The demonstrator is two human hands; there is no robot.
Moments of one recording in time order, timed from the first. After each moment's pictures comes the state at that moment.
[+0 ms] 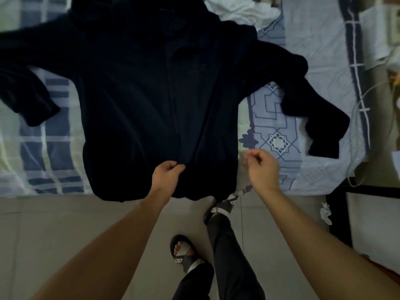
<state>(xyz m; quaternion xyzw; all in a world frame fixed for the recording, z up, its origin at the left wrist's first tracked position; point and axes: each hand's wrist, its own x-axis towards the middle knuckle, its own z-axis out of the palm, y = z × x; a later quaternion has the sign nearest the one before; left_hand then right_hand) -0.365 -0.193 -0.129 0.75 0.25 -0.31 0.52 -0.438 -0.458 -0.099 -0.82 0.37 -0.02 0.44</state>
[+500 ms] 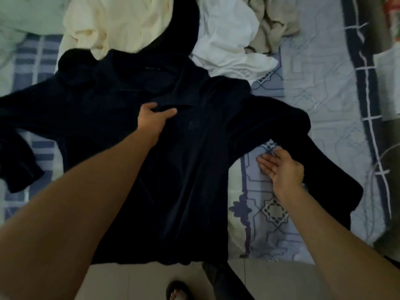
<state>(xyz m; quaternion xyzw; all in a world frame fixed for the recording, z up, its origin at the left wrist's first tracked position) -0.044 -0.311 -0.102 0.80 0.22 -0.19 0.52 -0.268 -0.593 -0.098 -0.41 0.56 -0.07 0.72</state>
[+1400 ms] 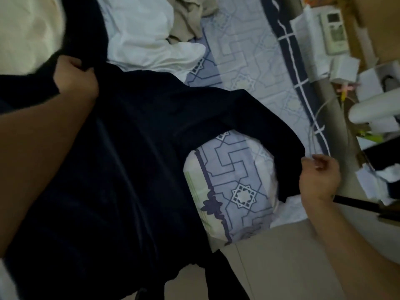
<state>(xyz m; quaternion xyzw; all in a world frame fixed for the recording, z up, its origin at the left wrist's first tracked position) 0.098 -0.383 -0.105 0.94 0.05 -0.07 0.32 -0.401 -0.686 -0.078 -0.64 0.67 -0.22 0.32</state>
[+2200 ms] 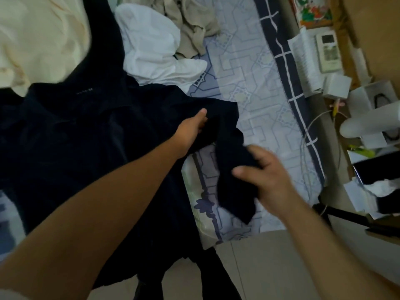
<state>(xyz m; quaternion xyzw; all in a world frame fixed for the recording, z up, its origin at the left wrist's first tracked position) -0.119 -0.517 -0.056 0.68 0.04 -0.51 0.53 -0.318 -0.612 0.062 -0.56 0.27 -0.01 0.79</state>
